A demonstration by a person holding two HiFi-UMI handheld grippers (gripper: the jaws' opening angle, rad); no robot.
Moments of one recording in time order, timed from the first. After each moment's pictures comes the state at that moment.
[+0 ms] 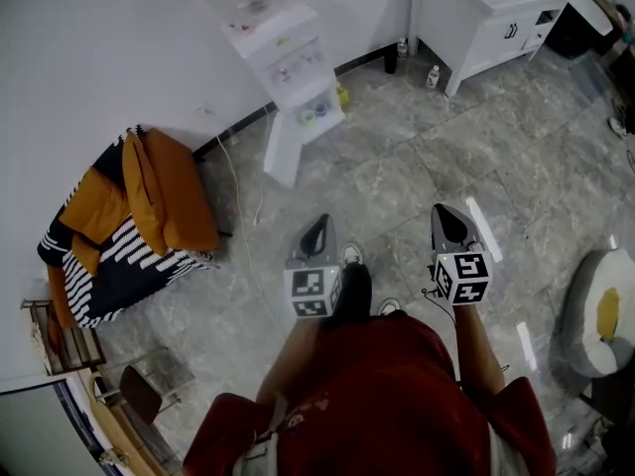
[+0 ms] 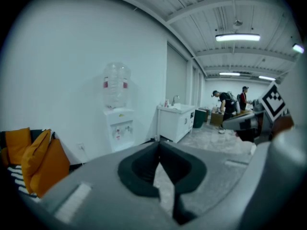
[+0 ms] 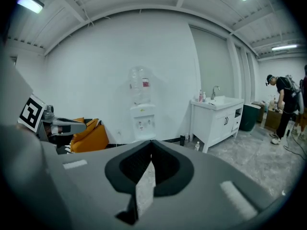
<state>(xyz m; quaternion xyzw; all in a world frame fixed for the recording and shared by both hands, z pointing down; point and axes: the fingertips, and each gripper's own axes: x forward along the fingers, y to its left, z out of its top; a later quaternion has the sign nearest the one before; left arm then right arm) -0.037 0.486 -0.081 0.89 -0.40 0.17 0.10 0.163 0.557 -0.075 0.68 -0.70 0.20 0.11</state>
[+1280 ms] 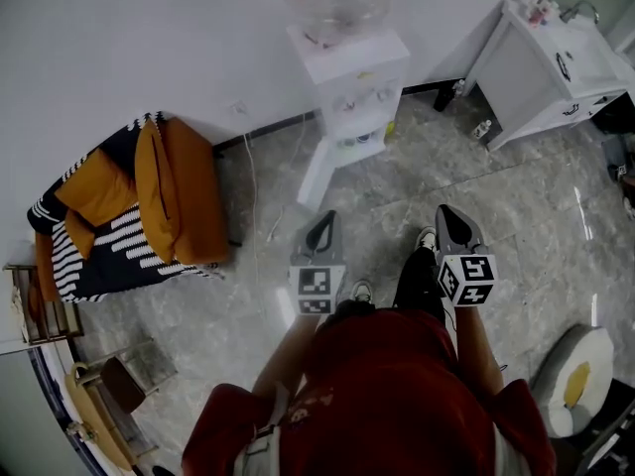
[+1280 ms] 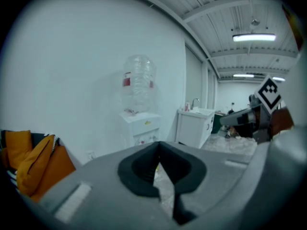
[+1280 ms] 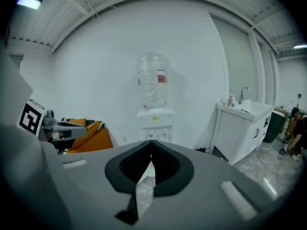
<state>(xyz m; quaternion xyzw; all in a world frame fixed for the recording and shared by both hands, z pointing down) -0.122 0.206 -0.075 0.87 -0.46 0.14 0.10 0.082 0.244 -0.081 0.63 -0.75 0.19 0.13</state>
